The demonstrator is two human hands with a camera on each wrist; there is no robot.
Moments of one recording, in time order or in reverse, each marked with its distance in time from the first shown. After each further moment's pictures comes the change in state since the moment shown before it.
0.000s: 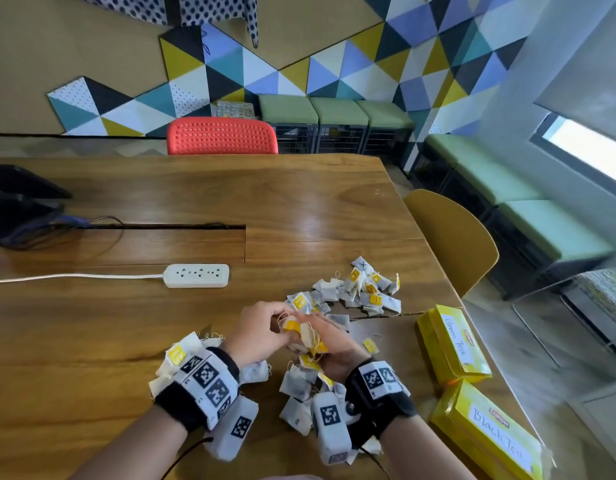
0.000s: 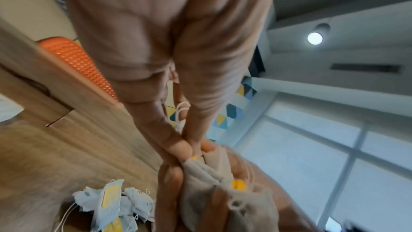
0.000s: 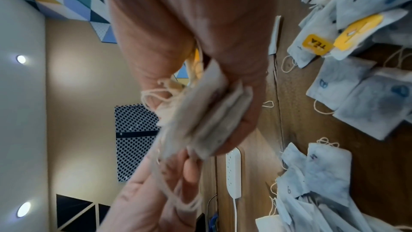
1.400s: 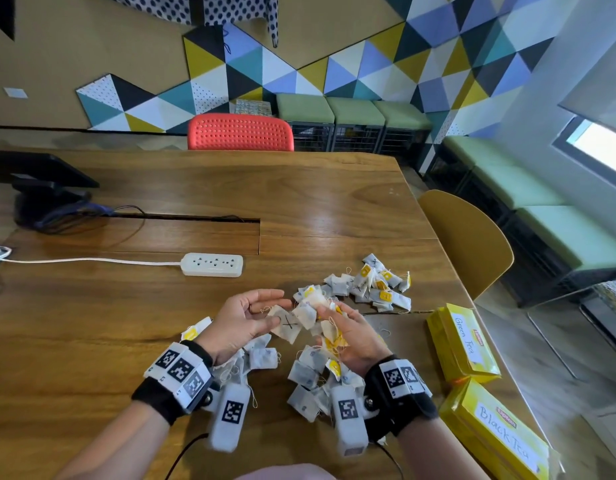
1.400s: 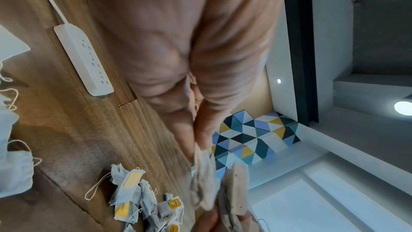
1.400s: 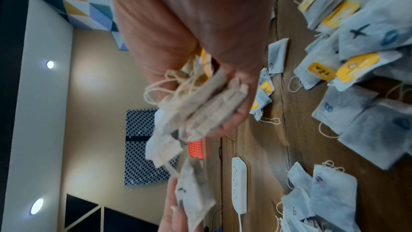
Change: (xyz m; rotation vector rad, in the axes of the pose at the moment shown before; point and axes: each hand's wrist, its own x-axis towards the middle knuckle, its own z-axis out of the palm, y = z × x) left_hand -0.030 -0.025 -0.018 -0.769 0.011 -0.151; right_hand -0.017 -0.003 -0.016 0.021 -0.030 -0.115
